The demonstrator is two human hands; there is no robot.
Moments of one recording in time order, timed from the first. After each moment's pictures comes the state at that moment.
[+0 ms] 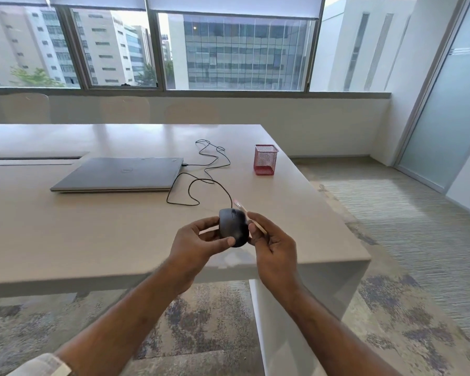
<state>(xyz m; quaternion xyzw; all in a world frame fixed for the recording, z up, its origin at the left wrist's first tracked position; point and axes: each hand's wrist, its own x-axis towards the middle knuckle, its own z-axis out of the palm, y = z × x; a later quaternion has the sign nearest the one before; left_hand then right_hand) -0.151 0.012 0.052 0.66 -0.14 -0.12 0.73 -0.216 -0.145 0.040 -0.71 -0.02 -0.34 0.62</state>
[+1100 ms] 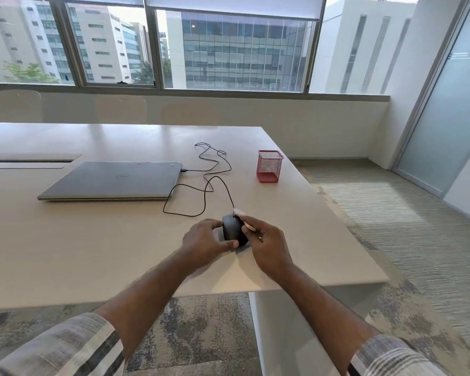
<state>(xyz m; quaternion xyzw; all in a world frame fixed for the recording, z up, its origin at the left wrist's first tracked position) -0.056 -0.017 0.036 0.92 -0.17 0.00 0.36 -0.123 -0.174 0.029 -0.83 0.00 -0.24 0.51</state>
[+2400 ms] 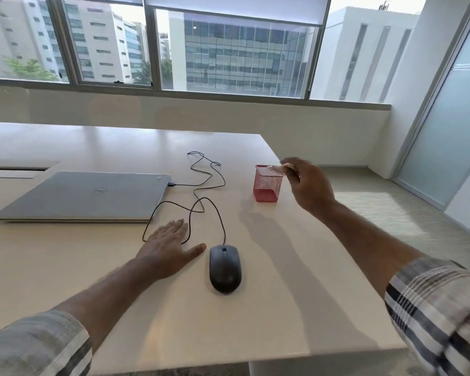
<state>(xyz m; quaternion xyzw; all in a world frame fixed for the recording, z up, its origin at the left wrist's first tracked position) 0.065 0.007 0.009 0.97 -0.22 0.01 0.10 0.010 -0.318 0.137 -0.89 0.00 -0.38 0.24</state>
